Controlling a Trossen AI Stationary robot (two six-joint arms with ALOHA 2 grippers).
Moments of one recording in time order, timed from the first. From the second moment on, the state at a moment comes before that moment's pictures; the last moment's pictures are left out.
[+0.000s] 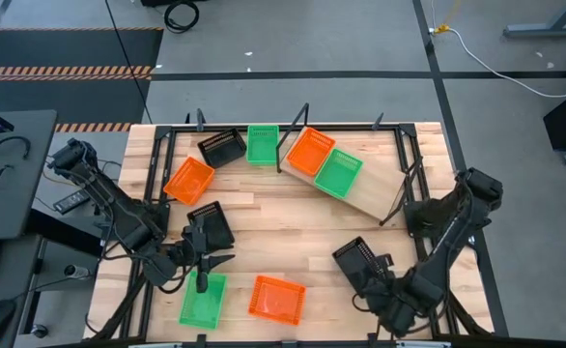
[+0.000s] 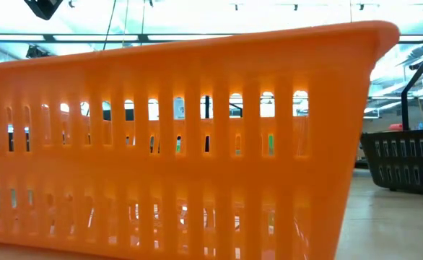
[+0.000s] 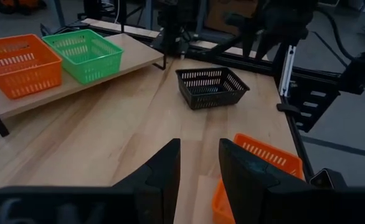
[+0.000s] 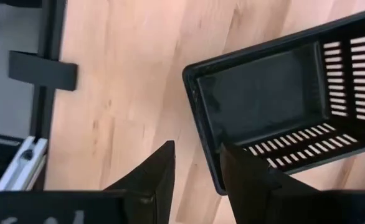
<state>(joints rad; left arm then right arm) -0.82 1.13 0.73 -0.11 -0.90 -0.60 0.93 1.68 1.29 -1.12 0.13 0.71</state>
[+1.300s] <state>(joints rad) -0.82 1.16 0.73 -0.08 -0.91 -0.59 0.80 1.68 0.96 -0.66 0.17 0.57</state>
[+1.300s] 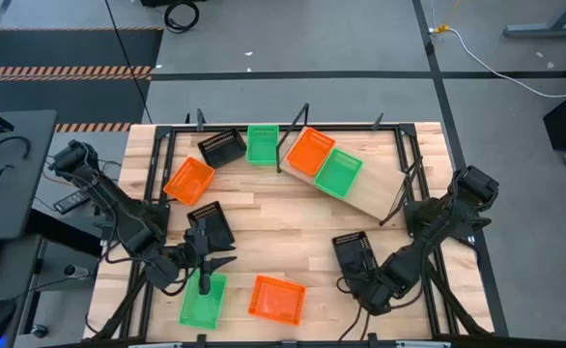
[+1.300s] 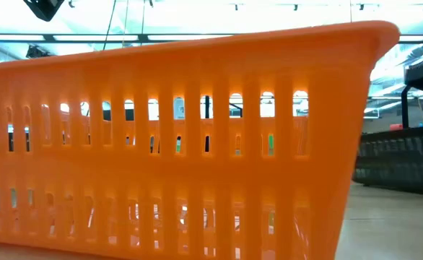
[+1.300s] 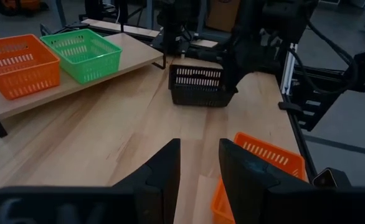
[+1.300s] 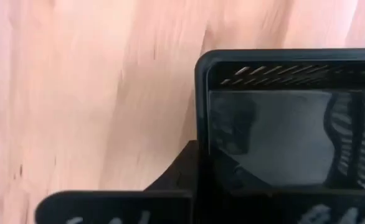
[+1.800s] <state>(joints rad) -0.82 1.16 0.73 -0.08 -0.91 -0.59 0.53 1.68 1.29 -1.03 0.19 0.66</state>
